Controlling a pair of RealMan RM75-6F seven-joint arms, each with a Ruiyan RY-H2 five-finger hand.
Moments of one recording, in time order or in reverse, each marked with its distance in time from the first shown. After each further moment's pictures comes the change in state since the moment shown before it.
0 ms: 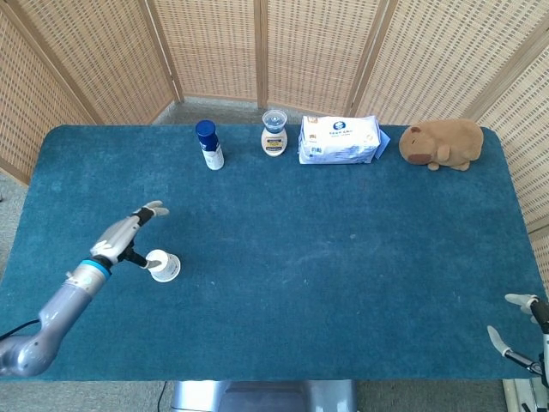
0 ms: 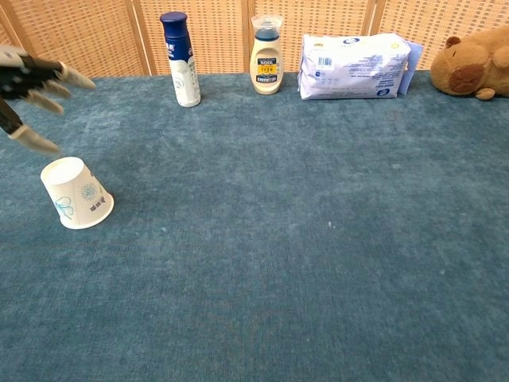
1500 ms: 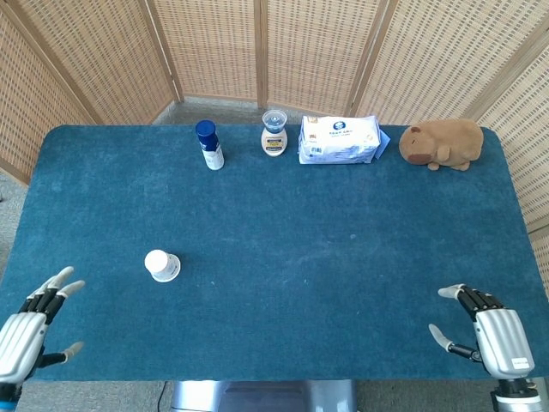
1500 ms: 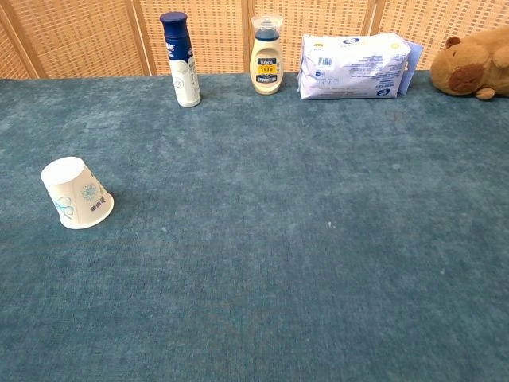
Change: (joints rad) left arm 0.627 0.121 0.376 -0.176 0.734 0.780 0.140; right arm 0.101 0.002 -0.050 -0.168 -0.153 -0.090 -0.243
